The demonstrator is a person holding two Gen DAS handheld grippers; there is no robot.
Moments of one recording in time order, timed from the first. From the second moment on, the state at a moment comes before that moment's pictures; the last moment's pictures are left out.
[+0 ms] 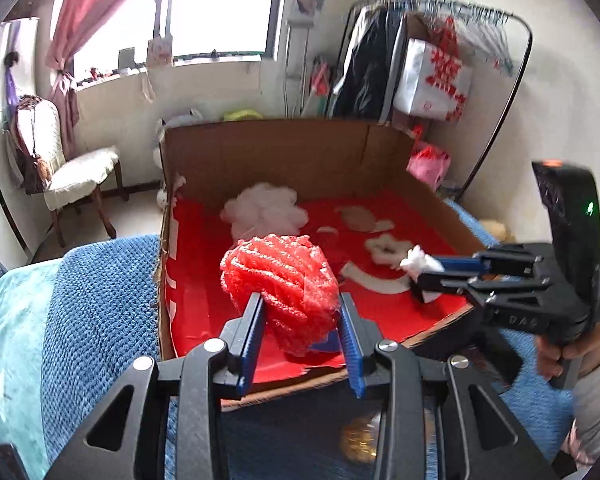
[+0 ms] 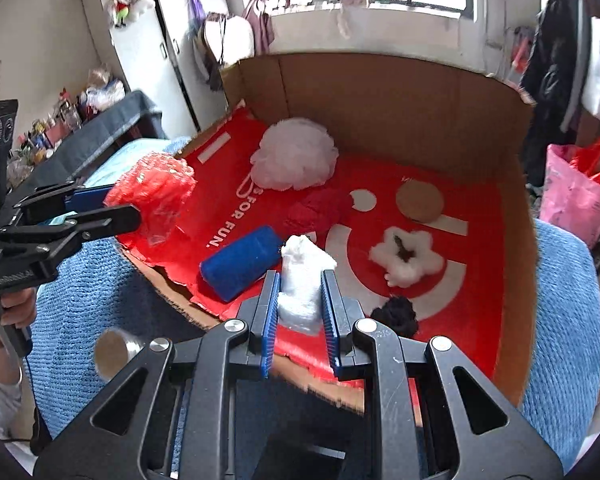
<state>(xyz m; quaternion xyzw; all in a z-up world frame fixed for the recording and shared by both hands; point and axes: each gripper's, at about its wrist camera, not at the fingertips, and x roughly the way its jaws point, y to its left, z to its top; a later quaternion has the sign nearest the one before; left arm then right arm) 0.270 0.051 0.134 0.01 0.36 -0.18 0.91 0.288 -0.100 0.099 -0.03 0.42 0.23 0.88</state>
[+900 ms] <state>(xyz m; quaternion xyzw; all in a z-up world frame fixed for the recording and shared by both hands) 0.350 0.044 0.075 0.06 0.49 -0.18 0.85 0.352 -0.070 0.051 -0.10 0.55 0.24 0.79</state>
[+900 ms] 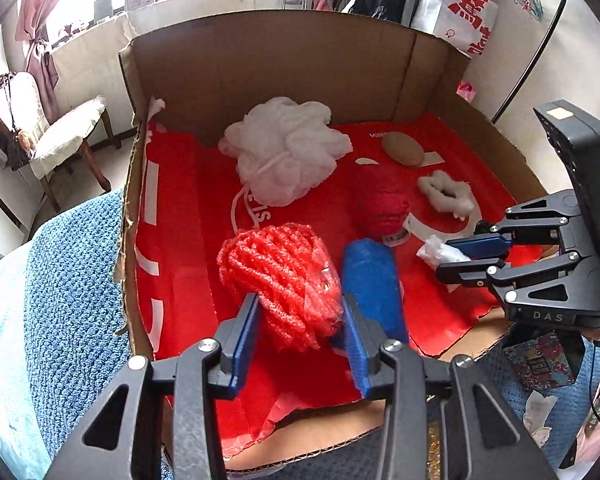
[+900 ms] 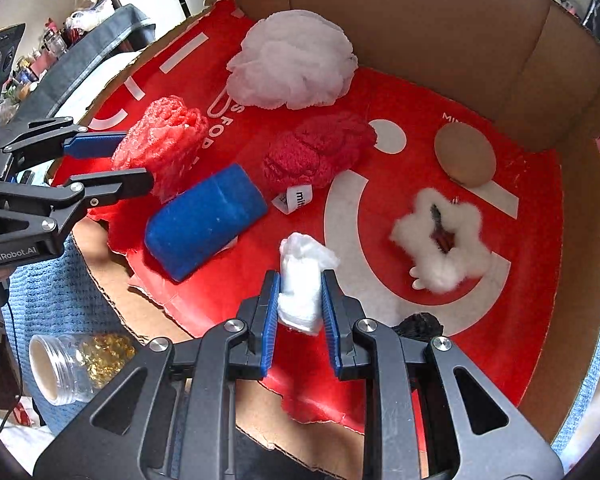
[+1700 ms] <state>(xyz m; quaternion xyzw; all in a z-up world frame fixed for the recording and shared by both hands) 0.348 0.052 0.088 0.02 0.48 -0.18 0.86 0.362 -0.059 0.043 -0.13 0.56 0.25 0.78</state>
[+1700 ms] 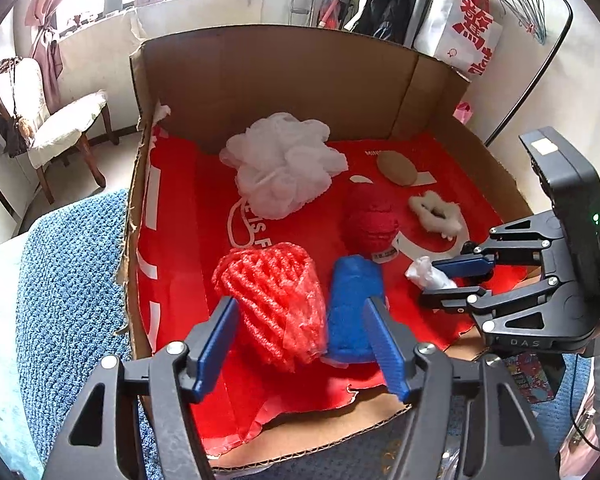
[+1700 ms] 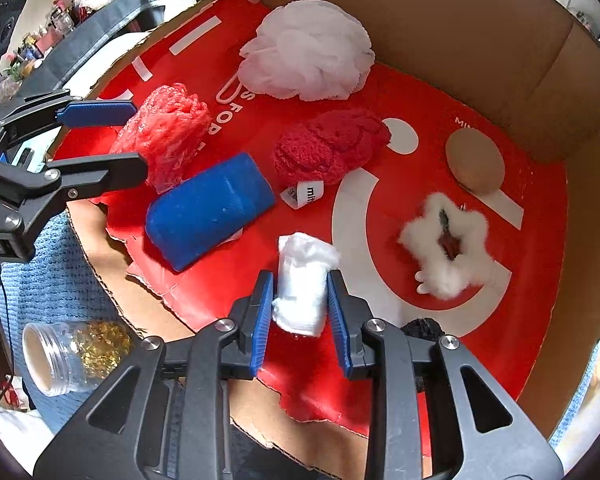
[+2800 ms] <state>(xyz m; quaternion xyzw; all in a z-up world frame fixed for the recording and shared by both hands) 0.300 0.055 0.130 0.01 0.42 -0.20 0.88 0.307 -0.068 0.103 -0.15 0.49 0.22 0.83</state>
